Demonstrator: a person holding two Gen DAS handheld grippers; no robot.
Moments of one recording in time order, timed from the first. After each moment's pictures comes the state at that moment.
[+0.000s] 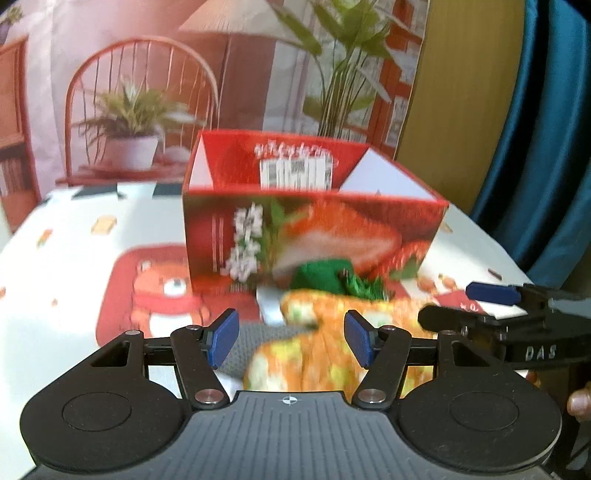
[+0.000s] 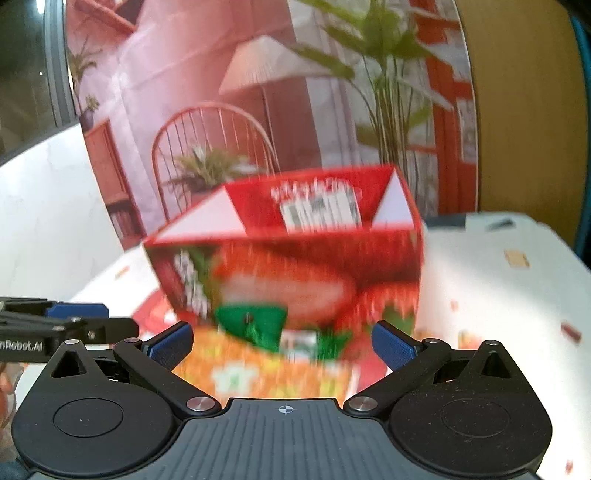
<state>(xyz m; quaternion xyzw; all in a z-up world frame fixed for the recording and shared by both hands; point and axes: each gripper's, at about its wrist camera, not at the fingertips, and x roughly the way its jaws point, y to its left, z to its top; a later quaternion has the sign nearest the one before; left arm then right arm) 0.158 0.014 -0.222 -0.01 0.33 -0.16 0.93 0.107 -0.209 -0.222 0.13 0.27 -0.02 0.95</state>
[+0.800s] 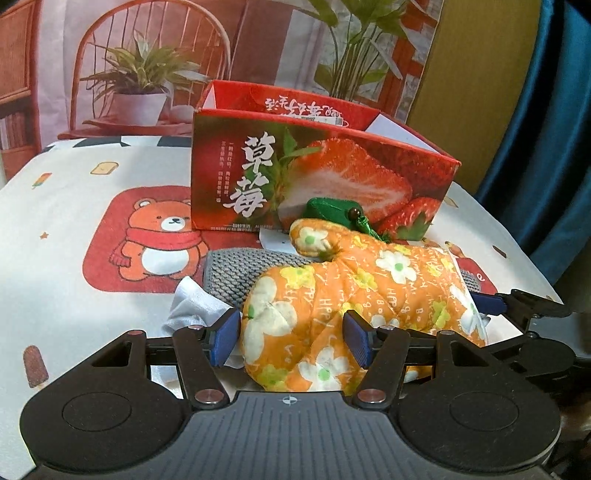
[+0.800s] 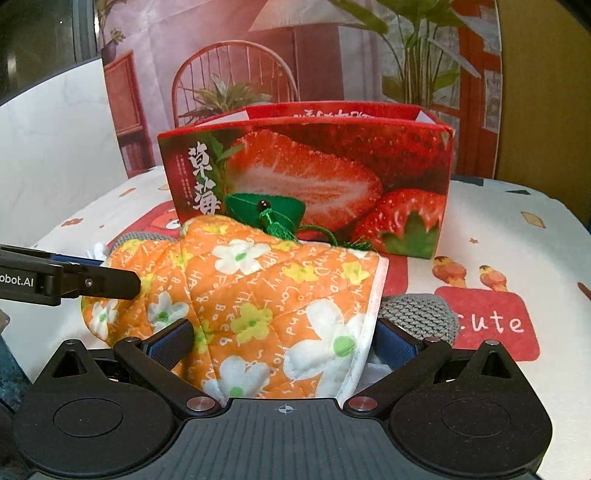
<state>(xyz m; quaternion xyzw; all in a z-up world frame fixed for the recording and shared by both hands) 0.145 0.021 -0.263 -0.03 0.35 -0.16 0.92 0.098 -0.183 -0.279 0.07 0.32 0.01 0.95</state>
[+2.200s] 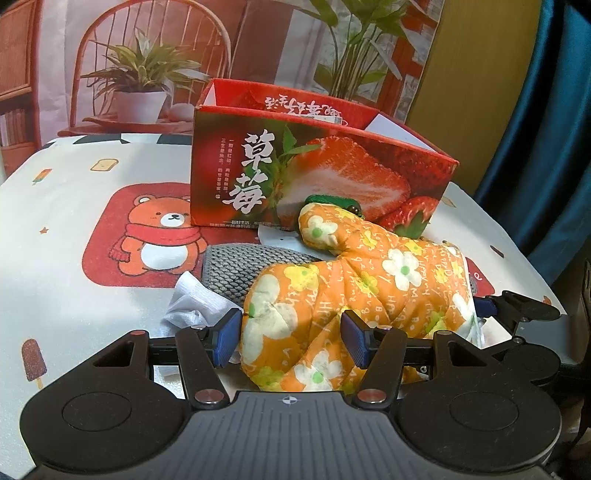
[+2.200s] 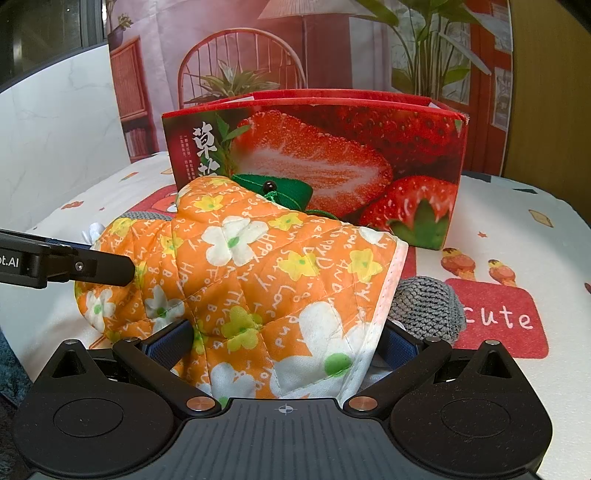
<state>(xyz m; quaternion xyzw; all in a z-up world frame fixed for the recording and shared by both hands) 0.142 0.021 -0.264 -0.04 0.35 -0.16 0.92 0.103 -0.179 -0.288 0.06 0.33 0.01 0.94</state>
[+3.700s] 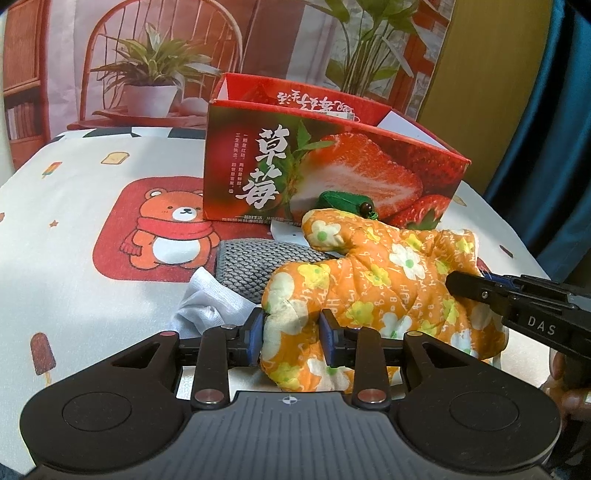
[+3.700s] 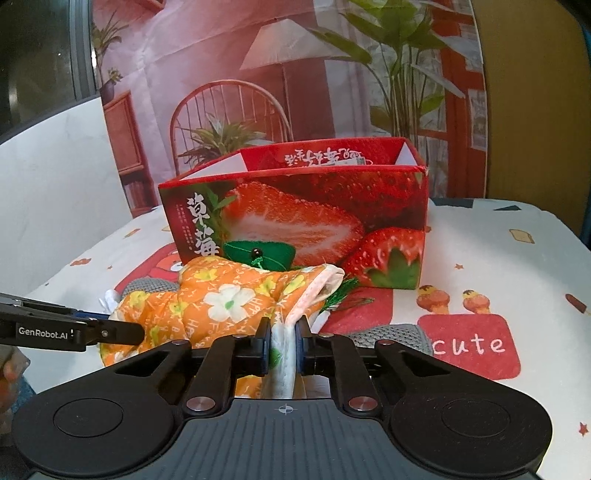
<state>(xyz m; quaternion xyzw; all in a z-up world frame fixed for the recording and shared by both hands) 0.143 0.025 -0.263 -0.04 0.36 -0.14 0.92 0.081 -0.198 -0.254 0.10 0.27 0.00 0.96</state>
